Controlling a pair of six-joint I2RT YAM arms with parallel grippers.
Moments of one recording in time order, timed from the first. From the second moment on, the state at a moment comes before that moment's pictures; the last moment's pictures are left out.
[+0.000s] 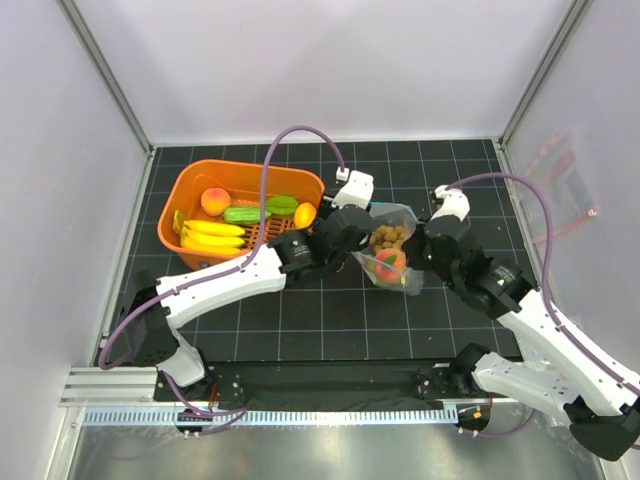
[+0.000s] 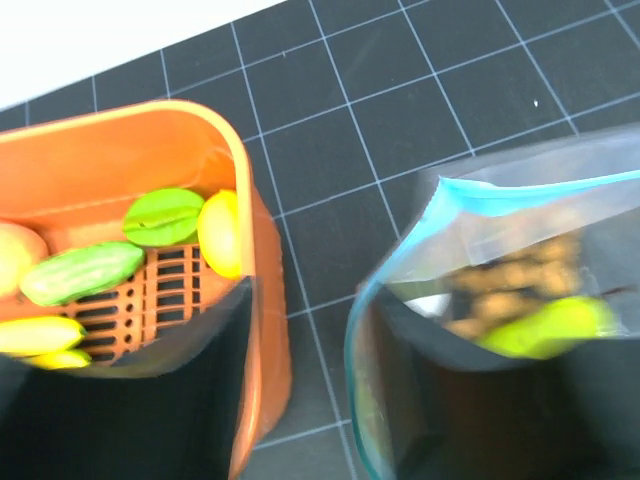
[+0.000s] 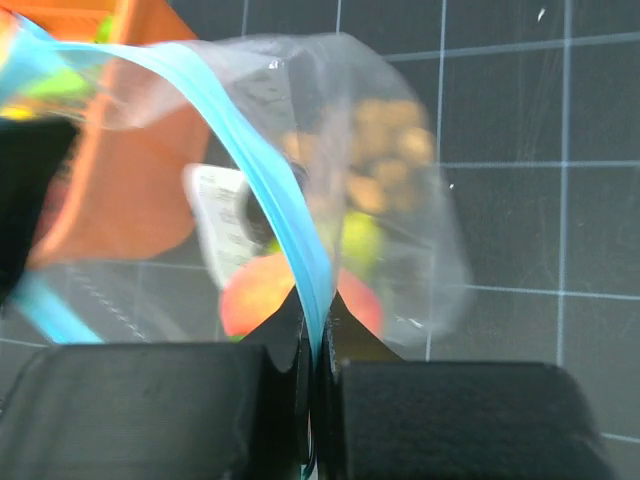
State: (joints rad) left arm -1.10 1.59 1.43 -0.35 -0.82 -0.23; right arm 0.71 0.88 0.98 -0.70 0.39 0.60
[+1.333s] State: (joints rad) left arm -0.61 1.46 1.27 -0.44 -0.23 -0.45; right arm 0.73 0.79 0.77 -0.34 0.26 0.66
